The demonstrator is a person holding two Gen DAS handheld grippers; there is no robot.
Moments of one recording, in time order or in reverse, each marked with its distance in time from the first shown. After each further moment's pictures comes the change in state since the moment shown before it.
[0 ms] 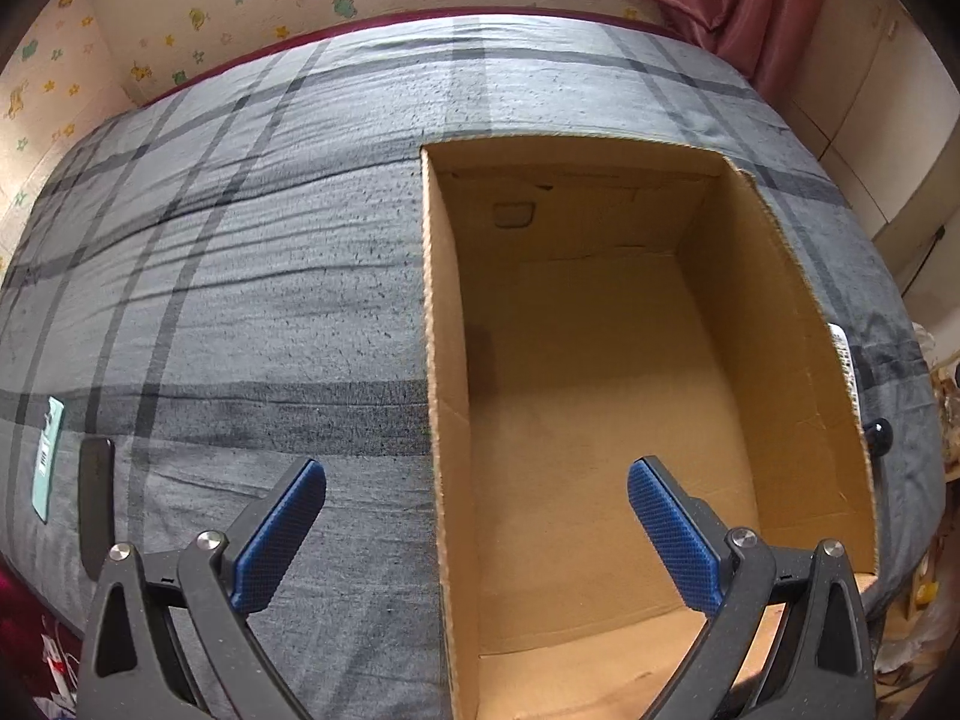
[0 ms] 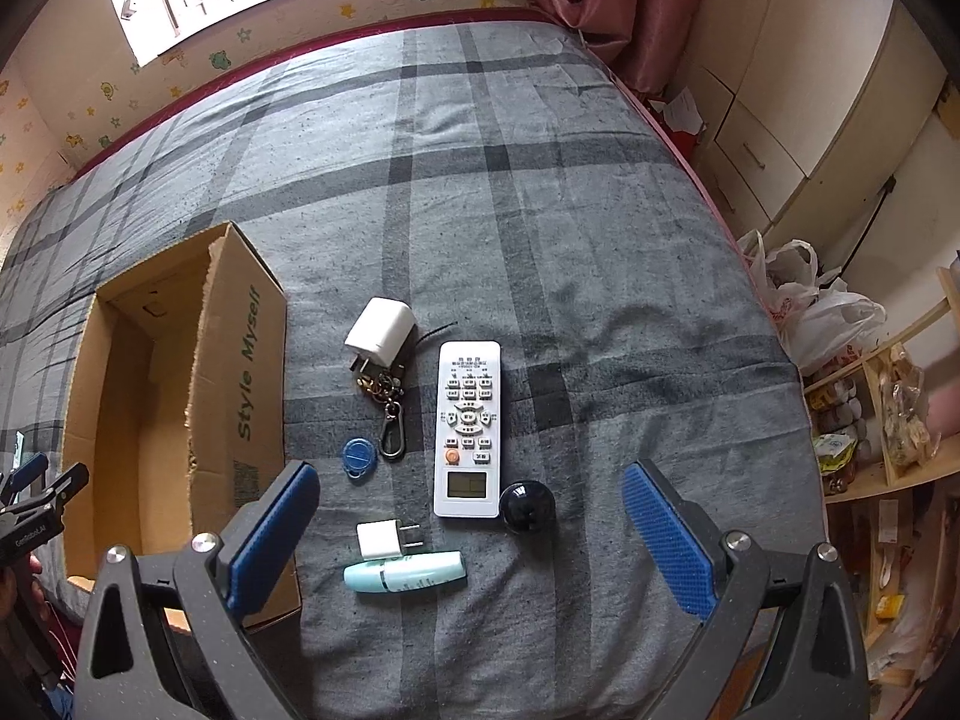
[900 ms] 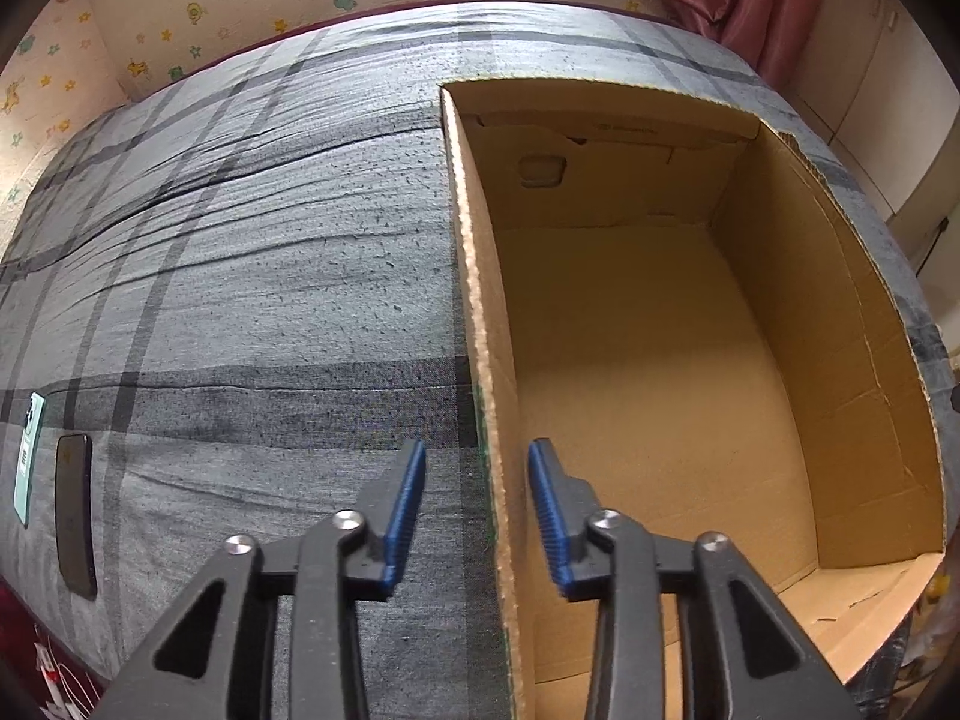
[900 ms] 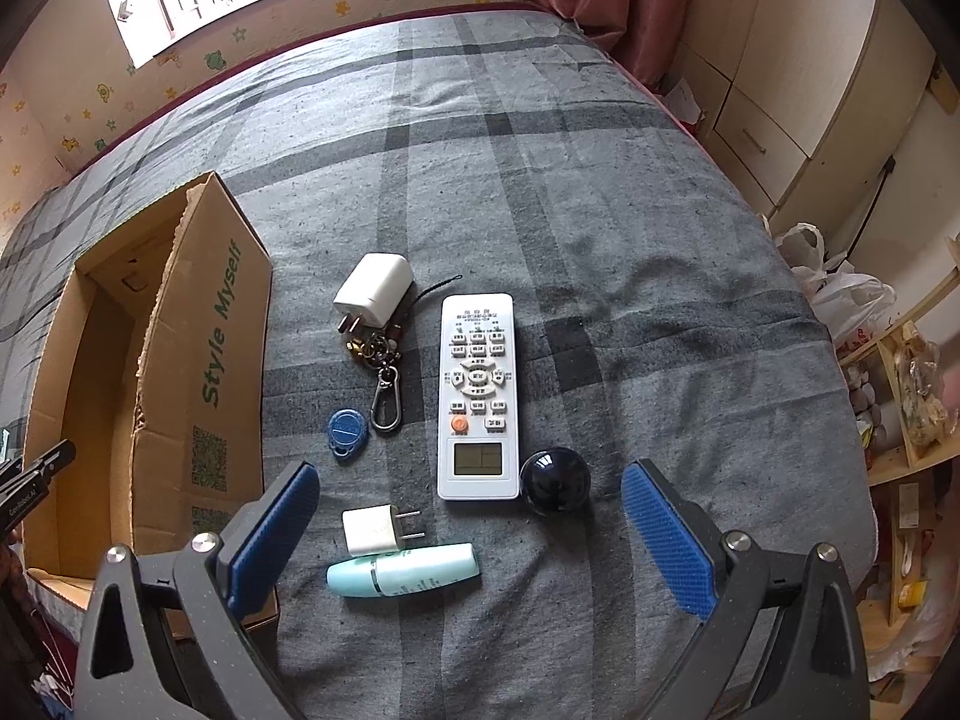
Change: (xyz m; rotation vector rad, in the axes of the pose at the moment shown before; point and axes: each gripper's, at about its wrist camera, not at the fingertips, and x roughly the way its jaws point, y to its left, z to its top) left arm 0.030 0.014 -0.014 0.007 -0.009 0.008; right arm 0.040 0.006 -0.037 0.022 -0.035 -0.004
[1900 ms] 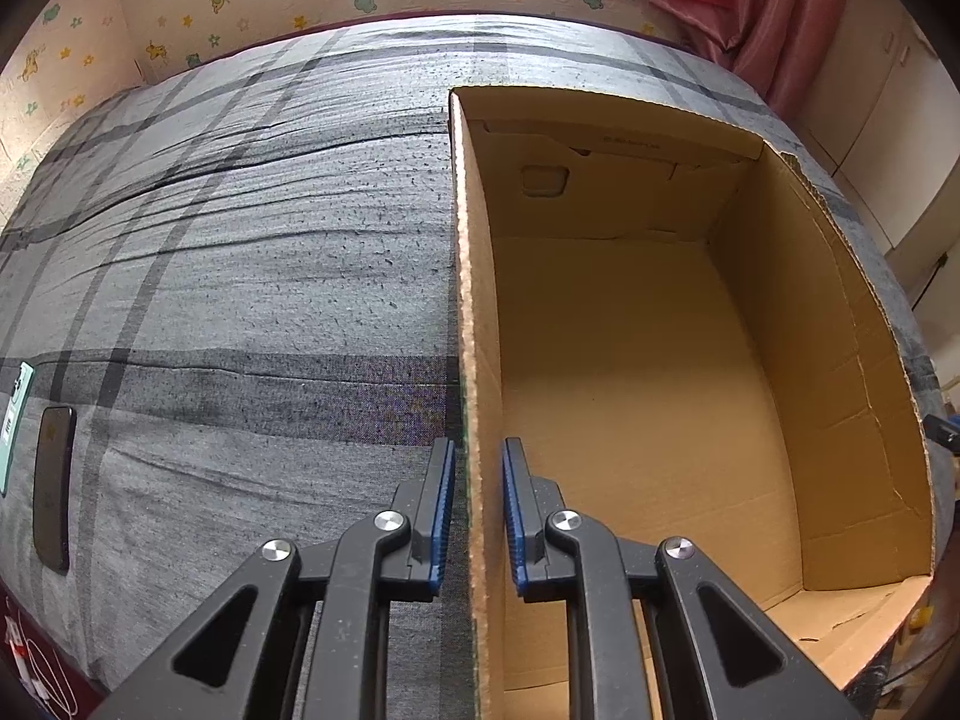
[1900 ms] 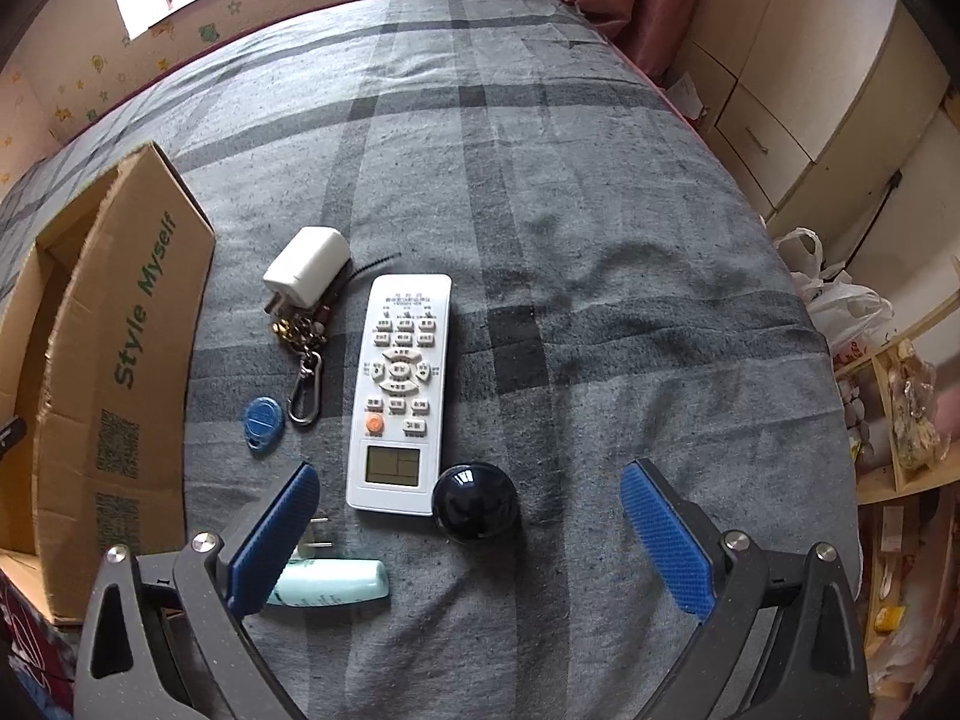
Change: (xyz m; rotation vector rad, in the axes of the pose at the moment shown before) left arm -0.001 0.000 -0.007 -0.059 -0.031 -0.029; right arm 0.040 -0.035 0.002 -0.060 0.048 -0.031
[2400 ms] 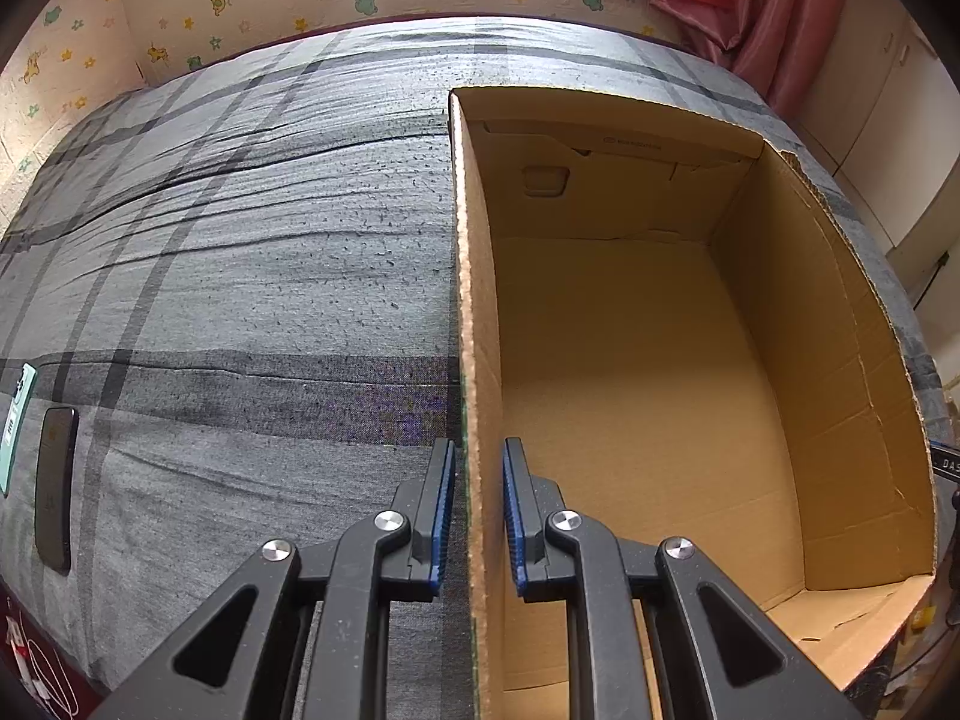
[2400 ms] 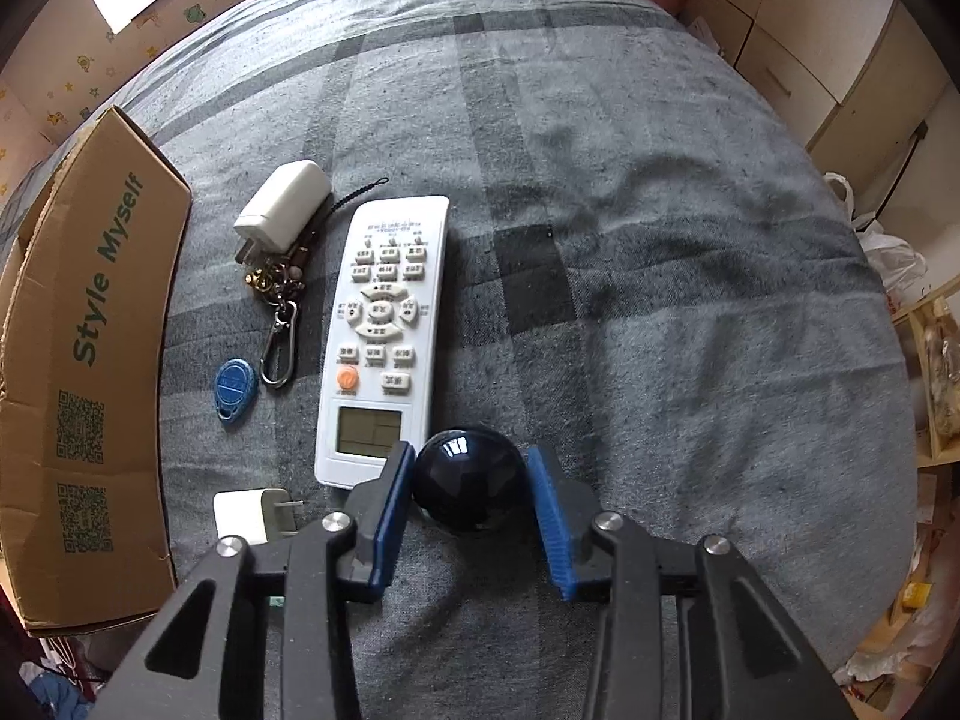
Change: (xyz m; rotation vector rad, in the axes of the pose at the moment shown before) left arm 0.000 -0.002 -0.001 0.005 -0.006 0.009; right arm 0.043 -0.009 -0.009 0.060 0.098 0.089
